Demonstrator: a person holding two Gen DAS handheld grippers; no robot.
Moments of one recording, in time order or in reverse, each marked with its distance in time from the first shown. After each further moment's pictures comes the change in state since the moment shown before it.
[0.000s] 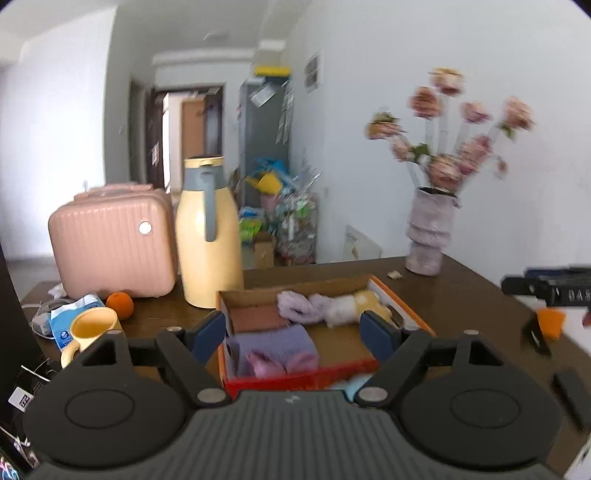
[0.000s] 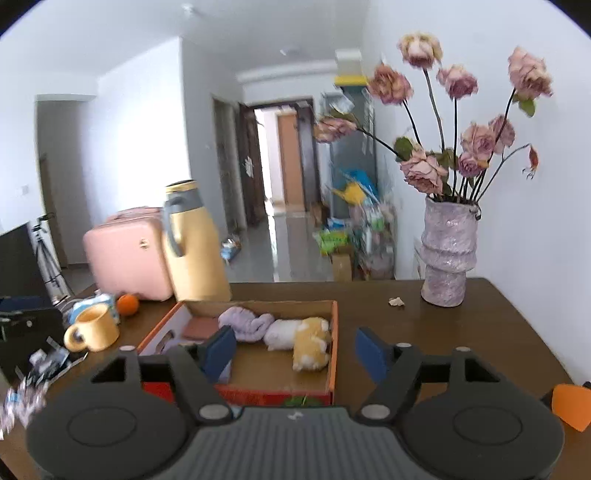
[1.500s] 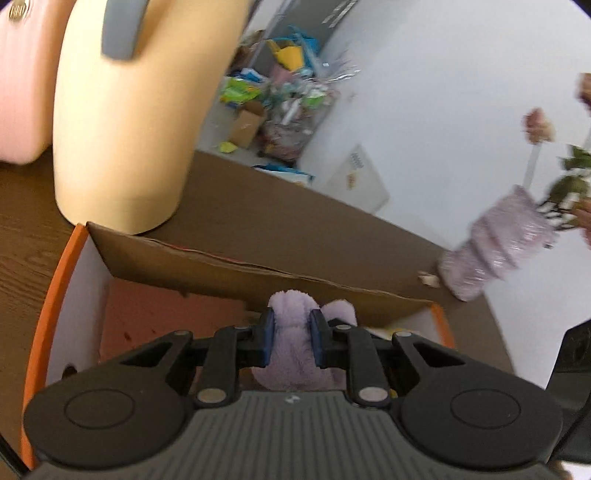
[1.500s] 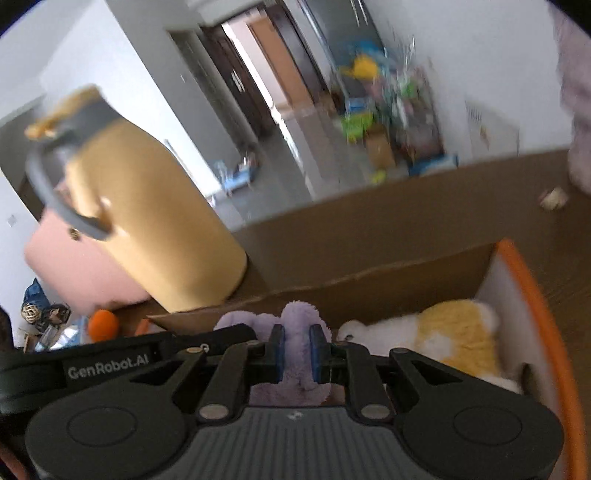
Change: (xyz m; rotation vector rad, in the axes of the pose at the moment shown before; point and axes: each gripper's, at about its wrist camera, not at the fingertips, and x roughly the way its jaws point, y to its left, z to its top) left arm 0.374 0.061 0.012 -0.464 0.414 -0.179; right arm 0.383 0.019 0.021 0.349 0.410 0.157
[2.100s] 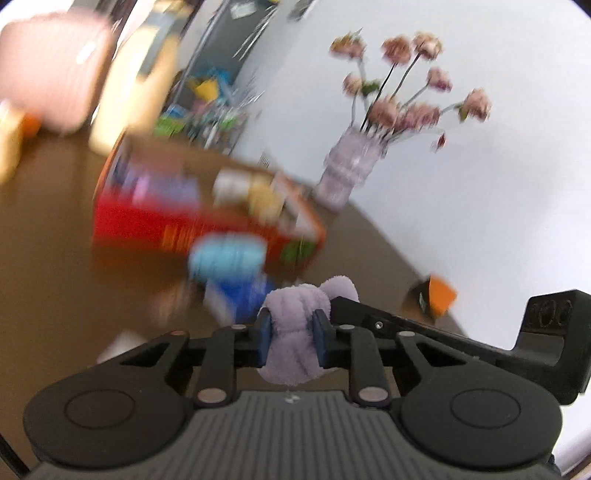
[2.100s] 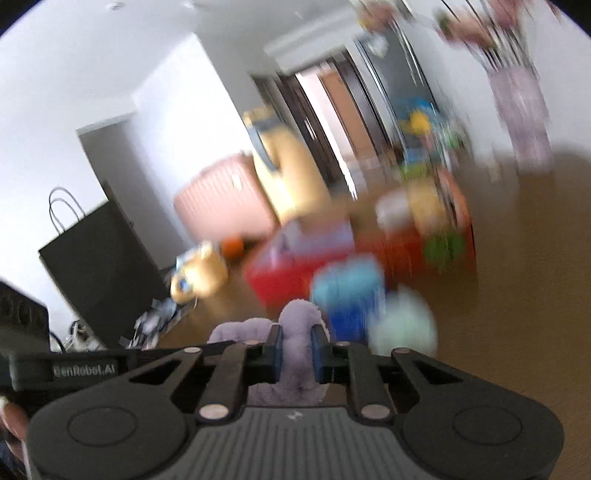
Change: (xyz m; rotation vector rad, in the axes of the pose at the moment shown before) left arm -0.266 -0.033 -0.279 0.185 -0.120 -0.201; right arm -0.286 0.022 -0.274 -0.186 -0.251 0.175
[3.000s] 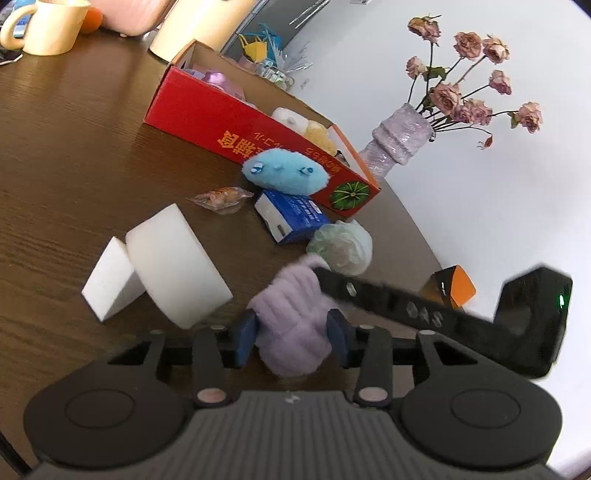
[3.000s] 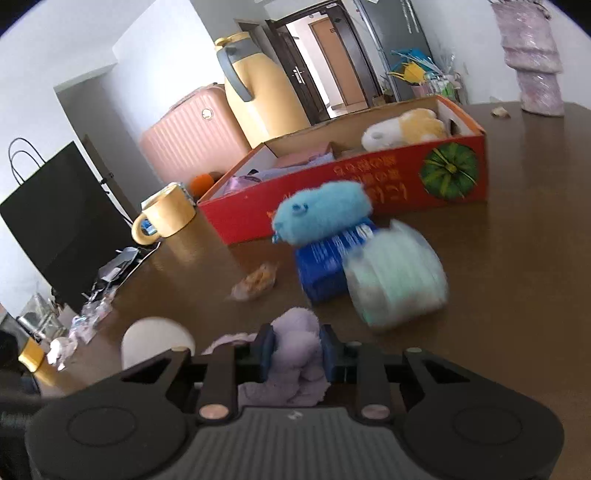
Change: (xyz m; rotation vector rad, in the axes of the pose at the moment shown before) left arm 0.021 0.051 -0.065 -0.223 0.080 0.015; right arm 0.063 -0.030 -0.050 0.044 0.217 -0.039
